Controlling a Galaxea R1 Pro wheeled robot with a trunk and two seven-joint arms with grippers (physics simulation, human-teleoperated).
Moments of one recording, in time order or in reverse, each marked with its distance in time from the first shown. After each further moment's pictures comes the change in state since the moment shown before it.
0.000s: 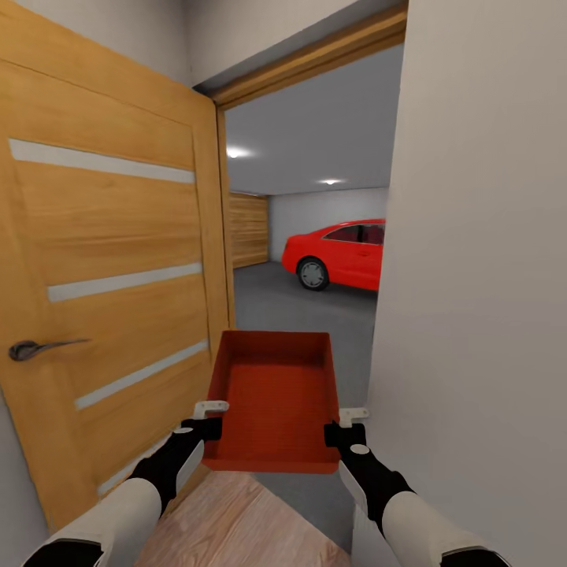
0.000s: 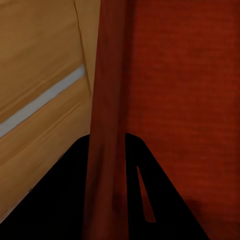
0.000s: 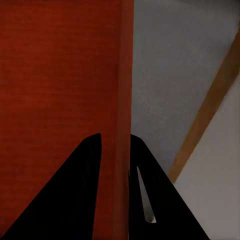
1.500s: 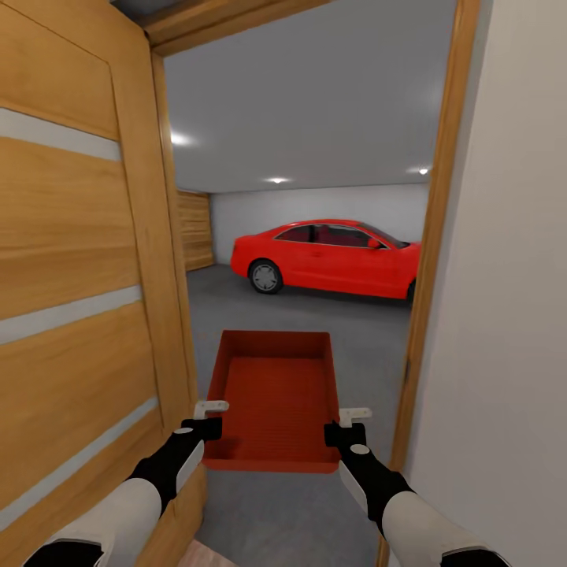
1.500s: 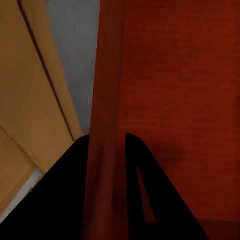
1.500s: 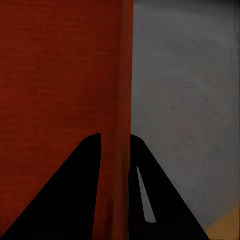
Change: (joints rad) left arm 0.000 0.000 -0.002 0.001 0.002 -0.005 0.000; right arm 0.000 0.000 0.000 0.000 0.000 -0.003 0.000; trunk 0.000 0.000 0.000
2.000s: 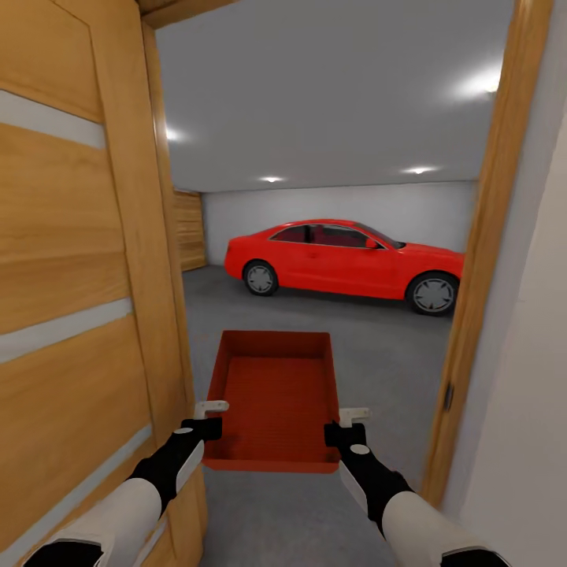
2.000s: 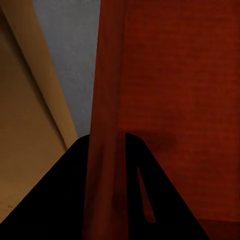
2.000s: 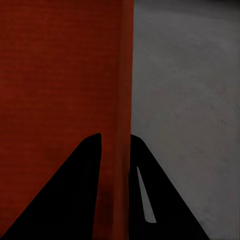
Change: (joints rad) left arm 0.000 0.000 0.000 0.000 0.000 0.000 0.000; right arm 0.000 0.000 0.000 0.000 0.000 0.000 0.000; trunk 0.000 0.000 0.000
